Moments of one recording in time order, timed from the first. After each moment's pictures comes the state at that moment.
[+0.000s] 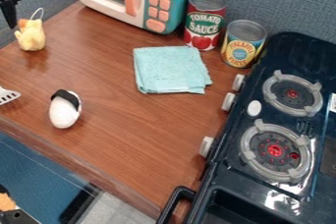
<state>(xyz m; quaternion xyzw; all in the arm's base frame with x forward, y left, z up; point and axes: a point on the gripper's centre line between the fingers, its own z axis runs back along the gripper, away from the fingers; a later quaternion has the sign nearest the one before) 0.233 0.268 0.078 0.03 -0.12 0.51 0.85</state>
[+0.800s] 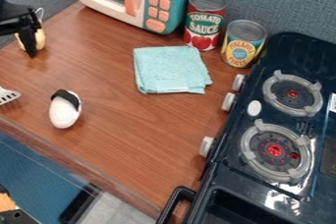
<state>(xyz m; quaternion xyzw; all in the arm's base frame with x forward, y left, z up) 0.207 0.184 0.081 -0.01 -0.12 0.39 0.91</state>
